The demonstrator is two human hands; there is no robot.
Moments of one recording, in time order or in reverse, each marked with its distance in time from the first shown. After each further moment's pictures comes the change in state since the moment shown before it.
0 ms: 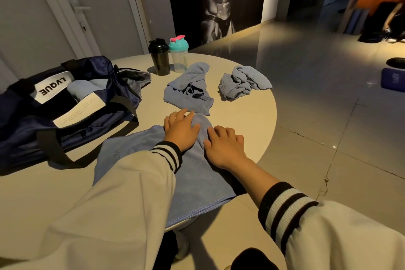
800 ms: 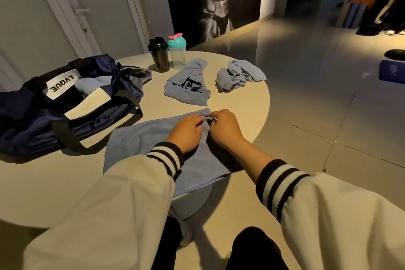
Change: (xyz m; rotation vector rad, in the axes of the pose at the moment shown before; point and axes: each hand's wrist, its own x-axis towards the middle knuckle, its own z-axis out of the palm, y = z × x) left_hand -0.060 0.024 -0.022 -0.251 -0.149 0.113; right_hand -0.004 -0.005 -0.021 0.349 0.175 0.058
